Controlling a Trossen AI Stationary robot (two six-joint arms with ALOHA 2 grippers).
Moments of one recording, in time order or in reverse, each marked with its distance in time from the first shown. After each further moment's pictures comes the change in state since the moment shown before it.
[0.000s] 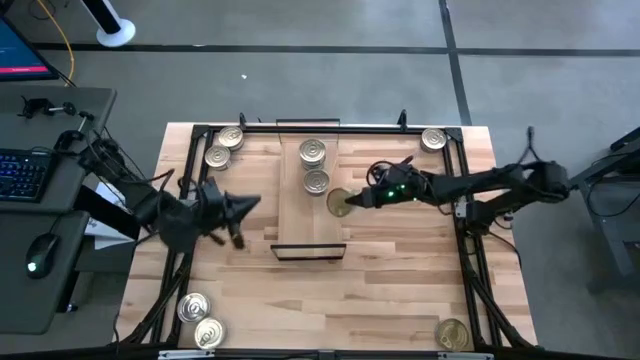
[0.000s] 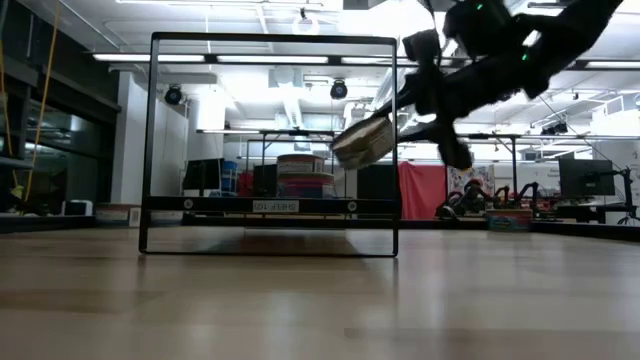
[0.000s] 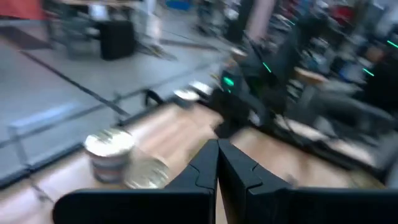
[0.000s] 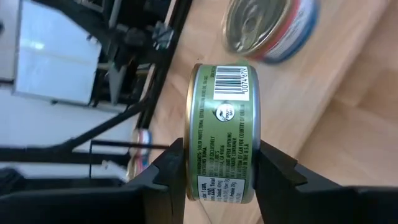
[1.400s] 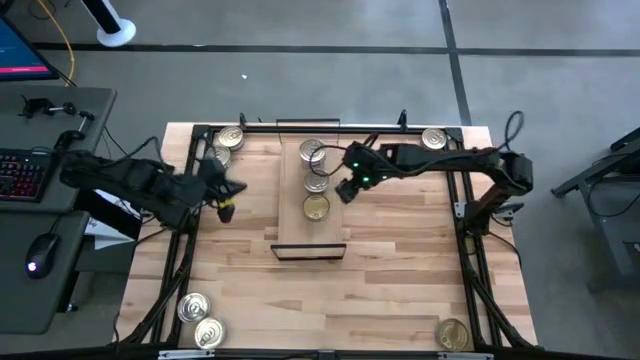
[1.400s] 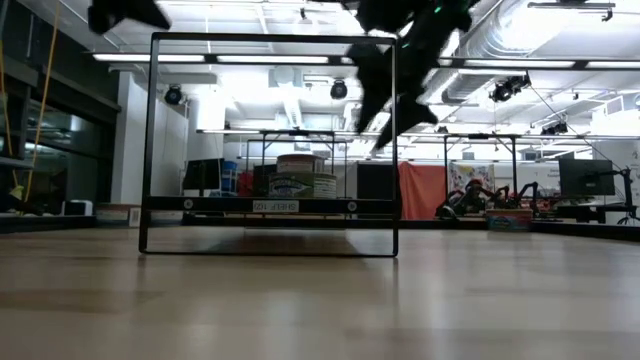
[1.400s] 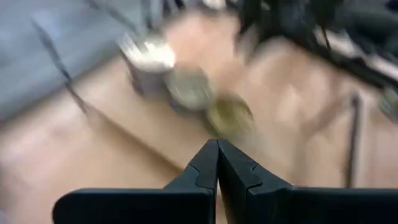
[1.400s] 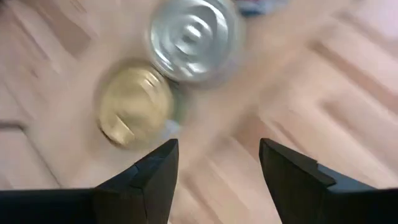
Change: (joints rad) left arm 0.371 -0.204 -0.027 -0.463 0.598 -0.086; right arm -0.026 0.277 0.729 -1.065 0.191 -0.513
